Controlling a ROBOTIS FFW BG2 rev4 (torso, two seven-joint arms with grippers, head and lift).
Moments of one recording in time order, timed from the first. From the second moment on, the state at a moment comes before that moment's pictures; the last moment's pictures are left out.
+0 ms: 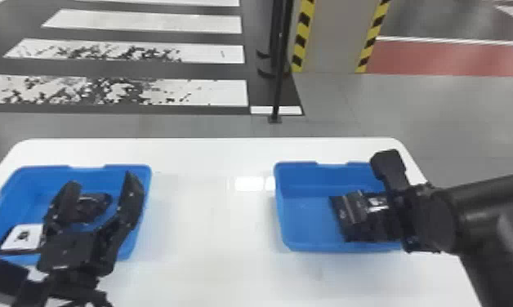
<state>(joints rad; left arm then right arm) 0.47 0.08 -0.05 -1.89 0.36 -0.37 -0.06 -0.16 -0.31 0.10 -1.86 -0.21 1.50 0.04</state>
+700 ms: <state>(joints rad) 0.47 0.08 -0.05 -1.89 0.36 -0.38 -0.06 0.00 -0.27 -0.02 -1.91 -0.30 1.07 0.12</state>
